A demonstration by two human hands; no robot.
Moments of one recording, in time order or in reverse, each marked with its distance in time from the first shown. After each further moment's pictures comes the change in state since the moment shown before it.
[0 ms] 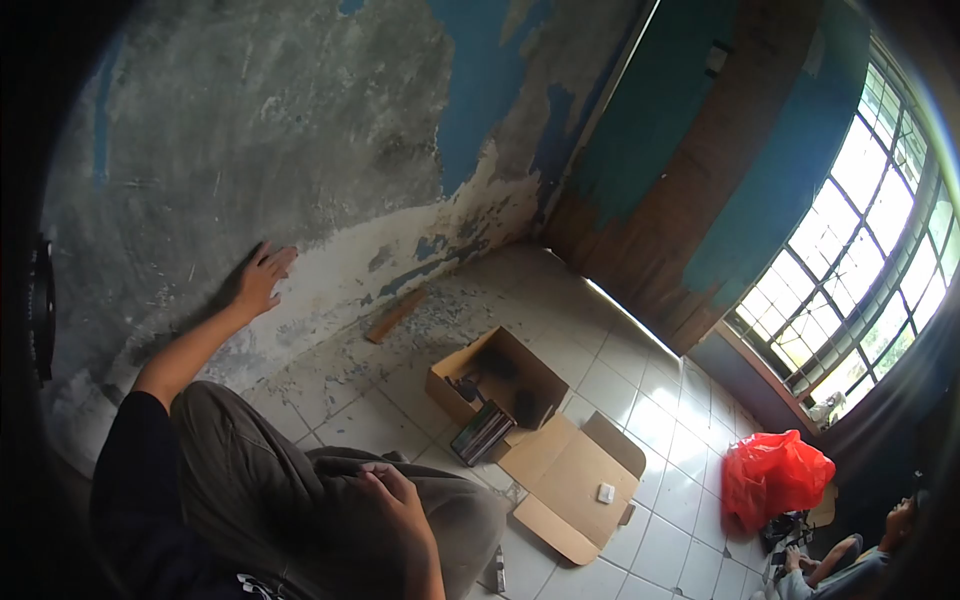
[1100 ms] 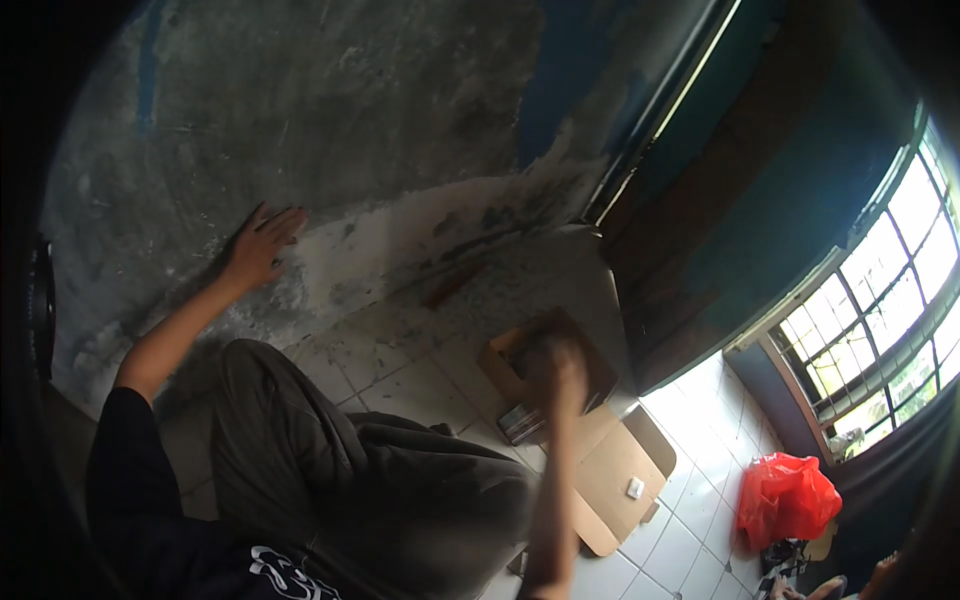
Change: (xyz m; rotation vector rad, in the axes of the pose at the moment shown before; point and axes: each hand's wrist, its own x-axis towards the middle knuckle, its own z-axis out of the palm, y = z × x) left_hand -0.098 -0.071 -0.041 -0.296 0.038 -0.049; right_hand 0.109 -0.111 -0.114 -1.654 0.508 -0.669
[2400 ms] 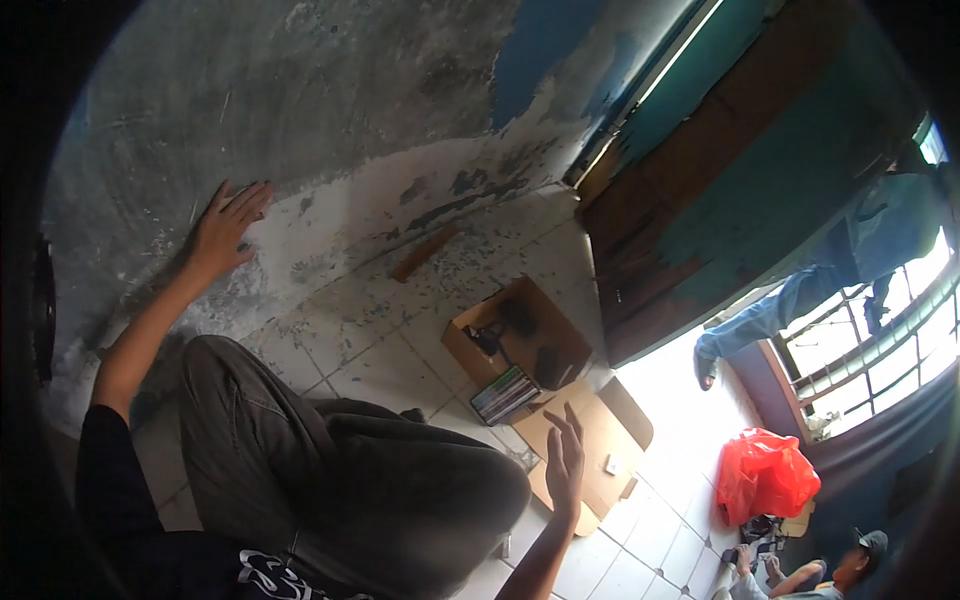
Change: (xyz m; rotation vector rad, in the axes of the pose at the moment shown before) left_hand 0.022 0.018 0.007 -0.104 -0.014 -0.038; right_hand -0.101 0.004 -0.085 0.544 -0.249 0.510
